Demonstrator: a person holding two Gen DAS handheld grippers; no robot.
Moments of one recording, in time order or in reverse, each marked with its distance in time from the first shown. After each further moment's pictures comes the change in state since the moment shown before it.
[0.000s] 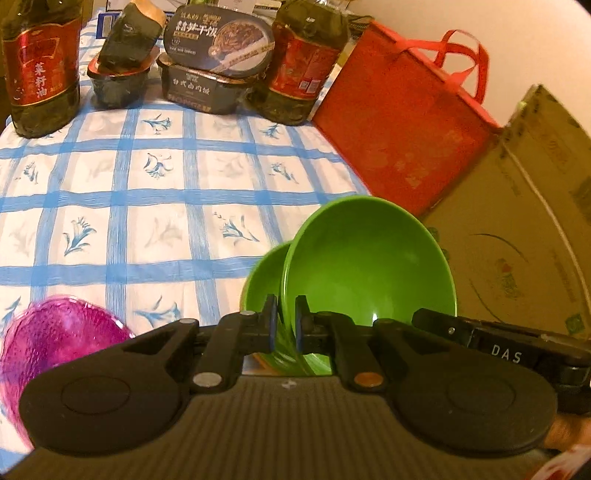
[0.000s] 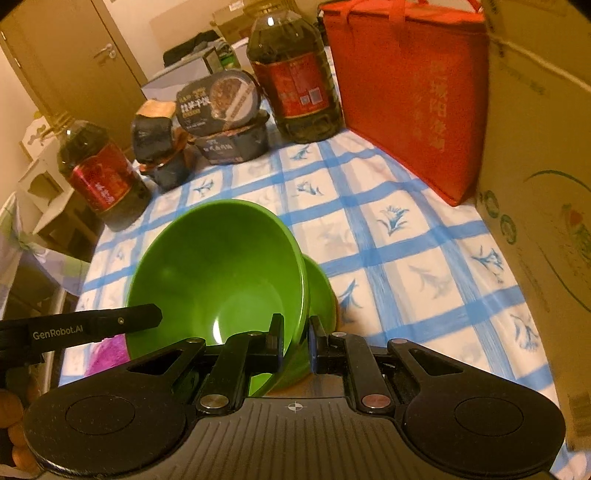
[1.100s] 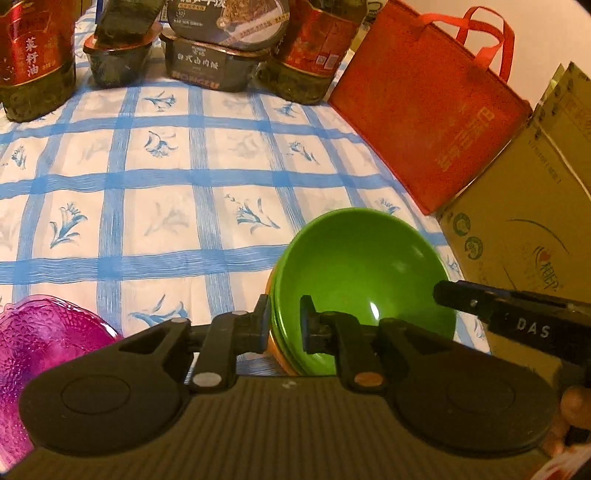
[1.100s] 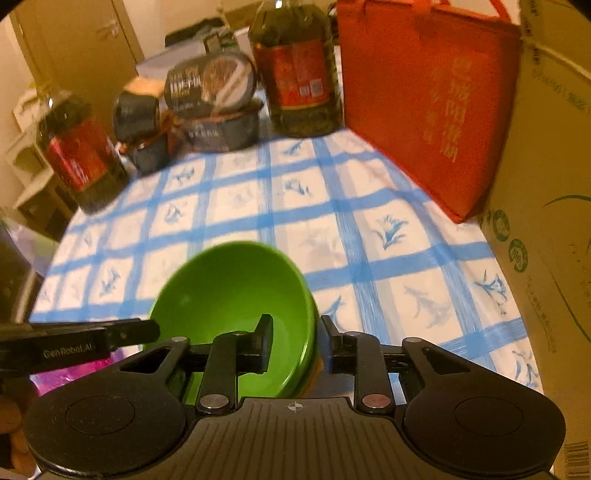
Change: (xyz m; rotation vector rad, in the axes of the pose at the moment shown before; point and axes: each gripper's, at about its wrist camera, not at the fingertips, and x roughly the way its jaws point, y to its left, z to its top) left arm 0.046 0.024 -0.012 0.007 0.013 0.016; right arm 0.043 -0.004 0.000 -0.091 -0.023 -0.066
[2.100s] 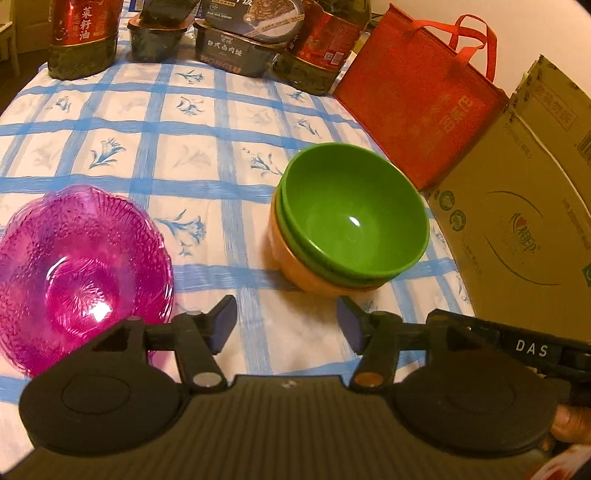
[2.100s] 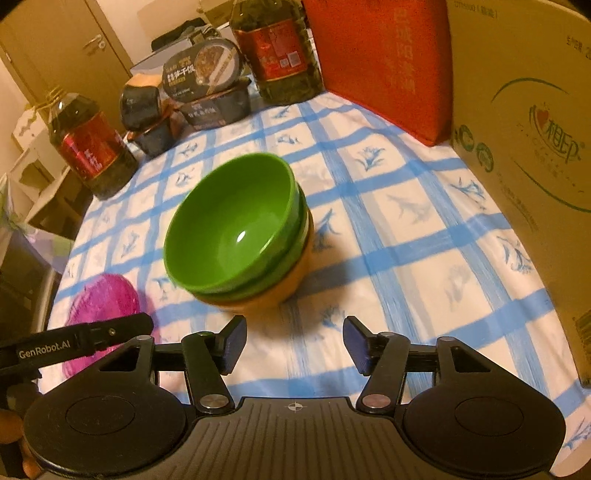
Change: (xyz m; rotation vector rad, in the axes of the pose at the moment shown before) left arm -0.056 -0.004 -0.090 -0.064 -0.037 0.007; right arm -0.050 -0.011 -0.088 0.114 0.044 0.043
